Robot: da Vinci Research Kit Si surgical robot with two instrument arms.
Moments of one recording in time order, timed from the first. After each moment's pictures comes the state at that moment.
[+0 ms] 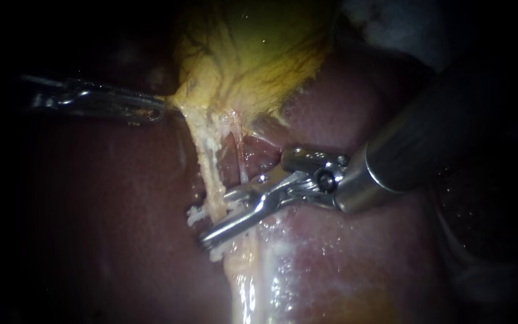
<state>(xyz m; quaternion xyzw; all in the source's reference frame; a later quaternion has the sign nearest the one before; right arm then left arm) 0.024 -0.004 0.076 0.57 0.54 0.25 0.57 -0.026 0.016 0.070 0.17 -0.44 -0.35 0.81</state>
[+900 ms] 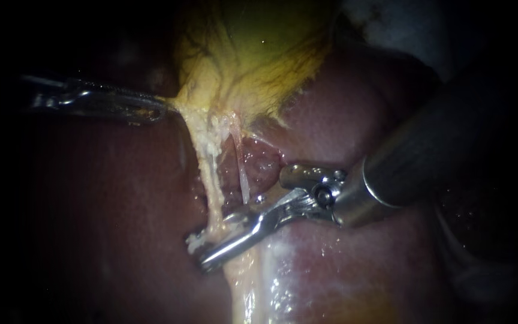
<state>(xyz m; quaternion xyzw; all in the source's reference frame) 0.024 -0.006 0.076 0.60 0.51 0.25 0.57 -0.026 0.016 0.070 0.17 -0.44 -0.35 0.81</state>
